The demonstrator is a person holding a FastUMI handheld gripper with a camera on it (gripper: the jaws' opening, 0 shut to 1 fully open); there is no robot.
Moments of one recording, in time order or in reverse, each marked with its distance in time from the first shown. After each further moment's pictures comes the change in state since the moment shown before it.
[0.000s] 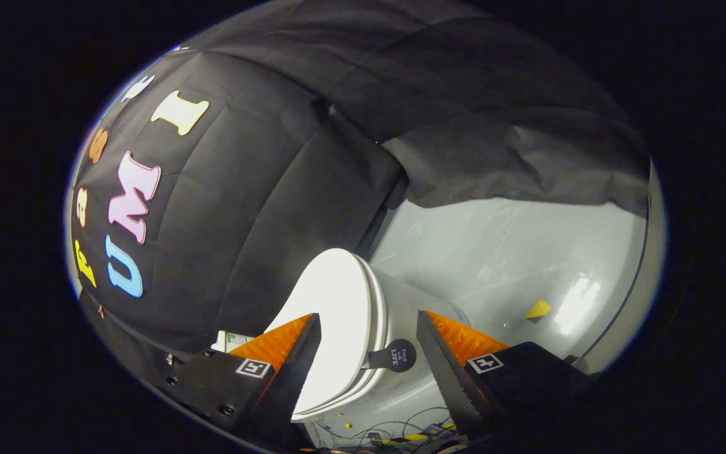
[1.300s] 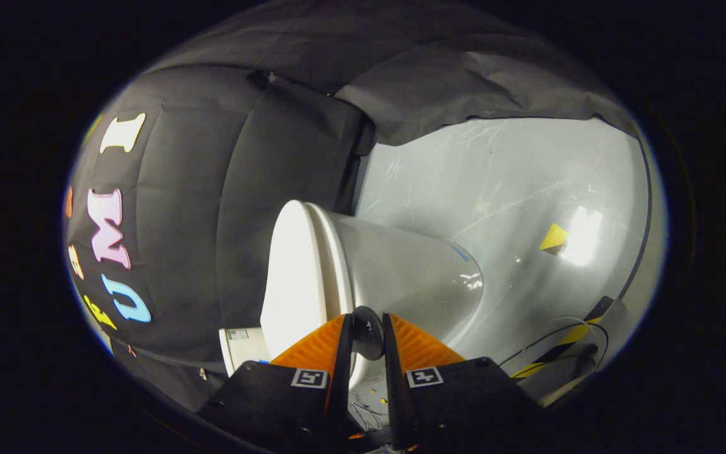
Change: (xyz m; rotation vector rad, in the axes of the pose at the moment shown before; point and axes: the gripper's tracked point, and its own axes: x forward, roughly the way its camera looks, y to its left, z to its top) arm 0.048 -0.034 -0.061 0.205 0.203 -0.029
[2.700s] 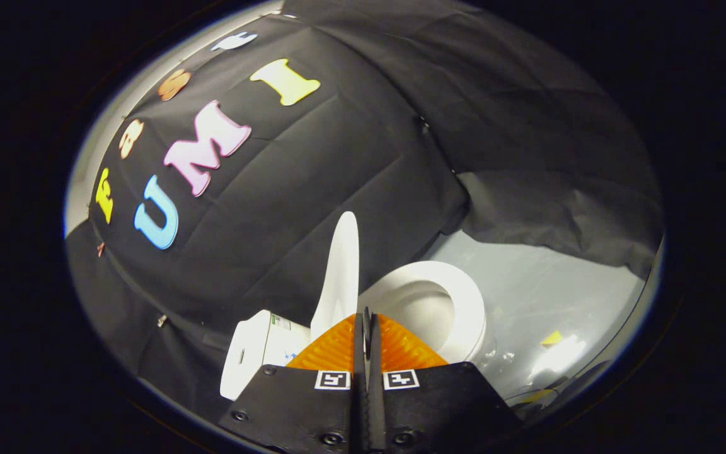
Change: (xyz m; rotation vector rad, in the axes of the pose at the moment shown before) arm -0.132 0.234 -0.061 -0.617 -0.305 0.118
